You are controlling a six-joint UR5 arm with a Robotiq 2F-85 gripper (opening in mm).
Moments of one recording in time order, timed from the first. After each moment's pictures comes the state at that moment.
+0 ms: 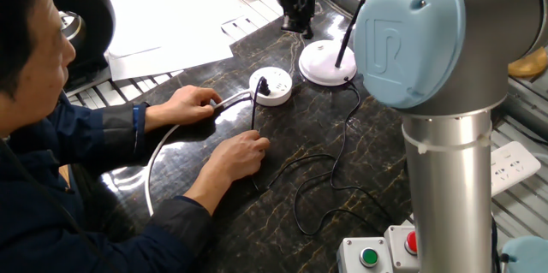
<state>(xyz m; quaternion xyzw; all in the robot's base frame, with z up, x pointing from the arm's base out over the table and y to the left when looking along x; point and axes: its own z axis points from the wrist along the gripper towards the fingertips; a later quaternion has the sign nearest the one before) 0.629 -0.172 0.060 0.16 -0.97 0.14 0.15</state>
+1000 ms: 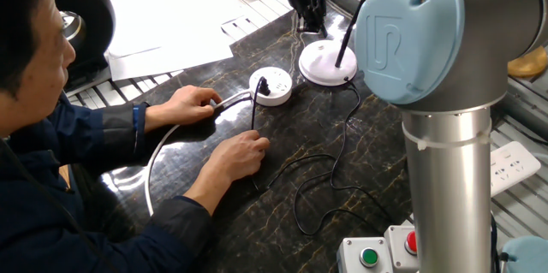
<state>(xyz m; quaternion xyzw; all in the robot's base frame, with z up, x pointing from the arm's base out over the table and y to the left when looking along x) 0.623 -0.192 0.051 0.21 -0.95 0.15 0.17</state>
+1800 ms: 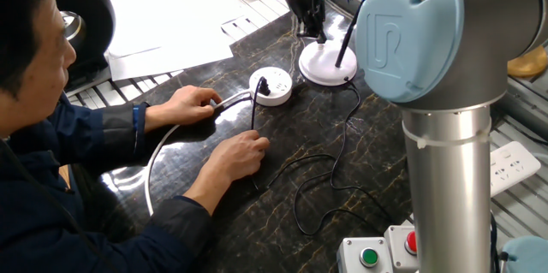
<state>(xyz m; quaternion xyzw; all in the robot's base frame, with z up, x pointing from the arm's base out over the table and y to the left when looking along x) 0.618 -0.187 0.040 0.21 -0.95 0.13 0.17</state>
